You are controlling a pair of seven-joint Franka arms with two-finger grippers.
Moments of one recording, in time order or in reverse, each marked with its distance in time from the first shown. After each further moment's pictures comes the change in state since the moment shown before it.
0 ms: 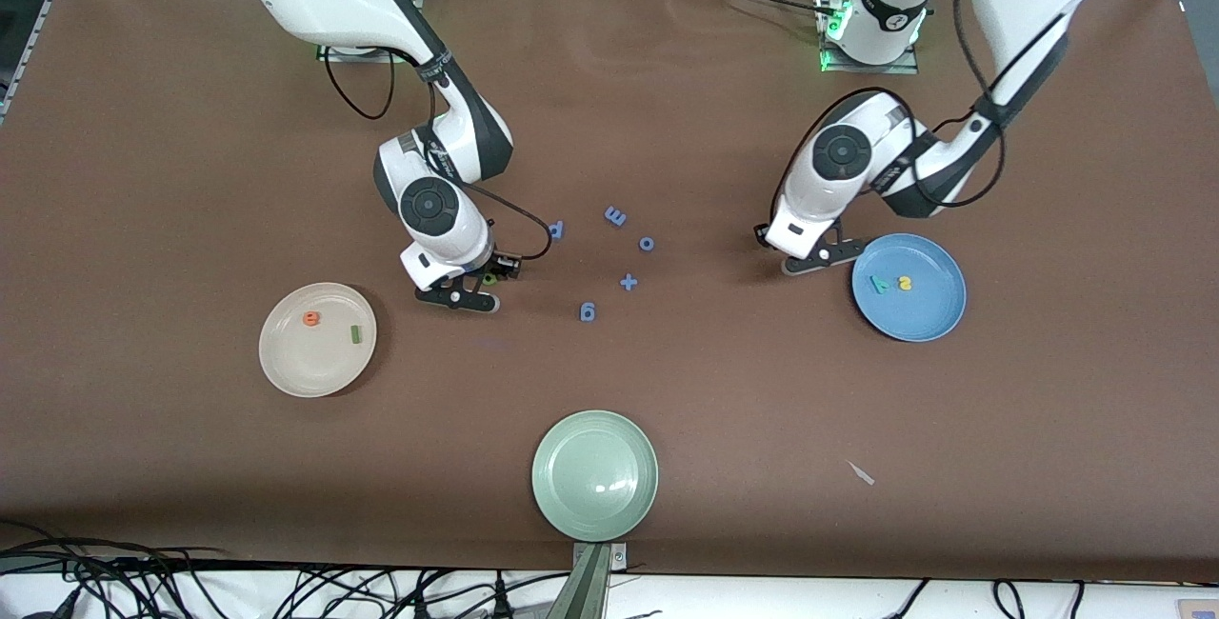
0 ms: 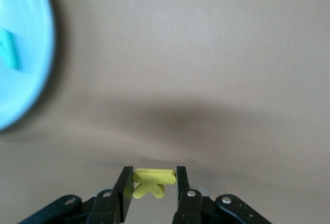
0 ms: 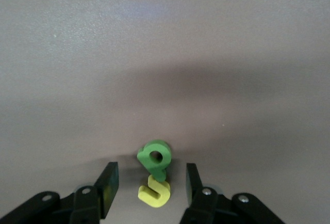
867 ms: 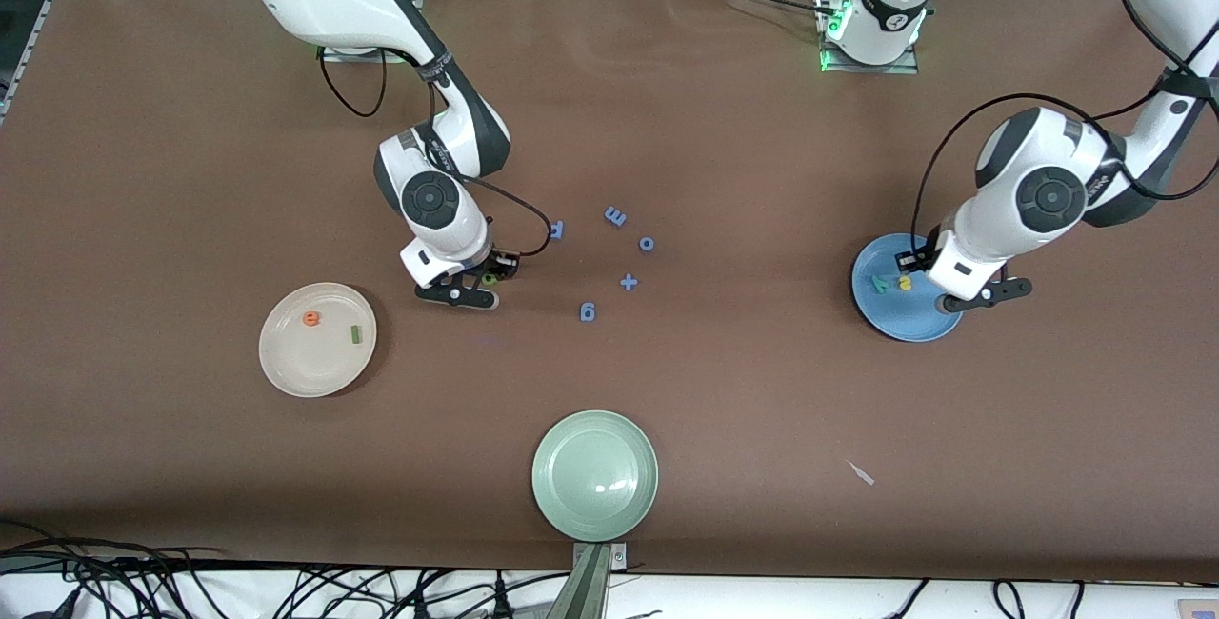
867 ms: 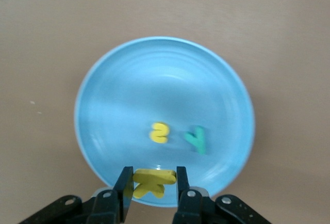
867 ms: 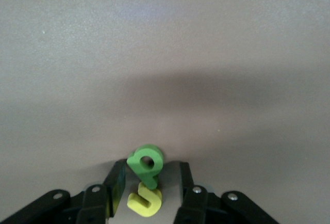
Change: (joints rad) left arm 0.430 -0.003 -0.098 0.091 0.004 -0.194 0.404; right arm 0.003 -0.002 -0.006 -0.034 -0.036 0.054 0.000
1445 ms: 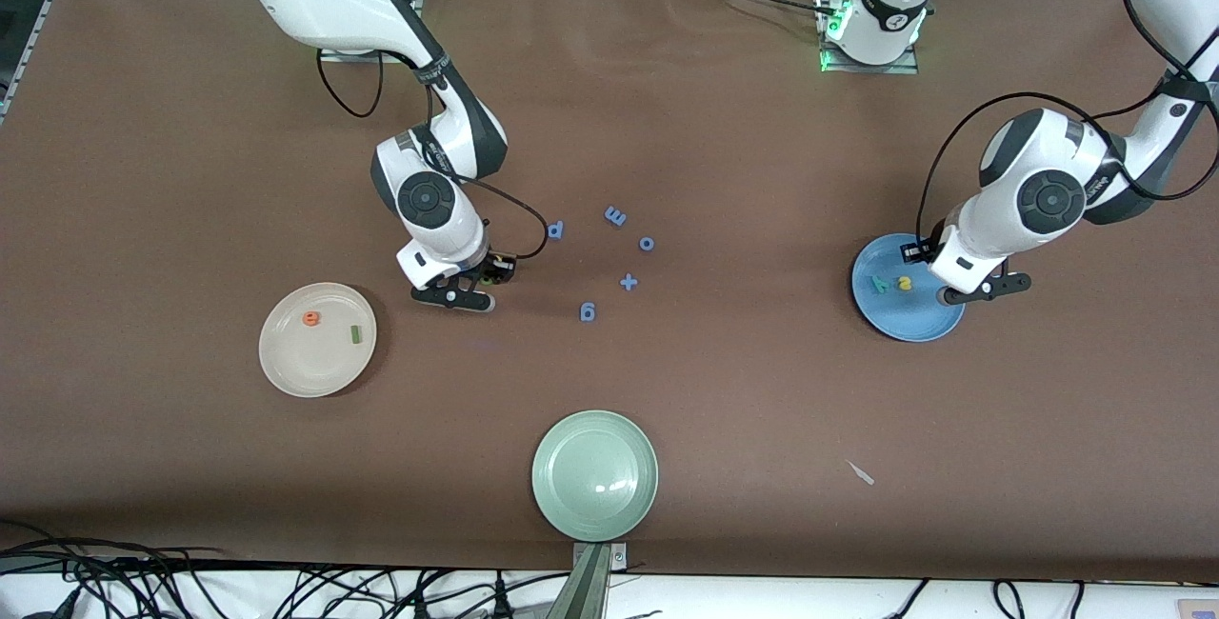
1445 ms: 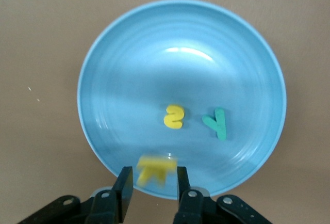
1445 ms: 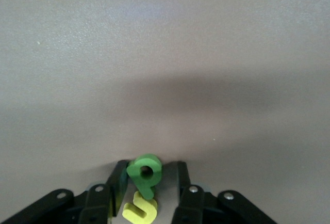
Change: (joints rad) left arm 0.017 0.013 0.003 -0.060 0.021 -0.001 0.019; right arm 0.000 0.003 -0.008 -0.003 -0.002 0.016 0.000
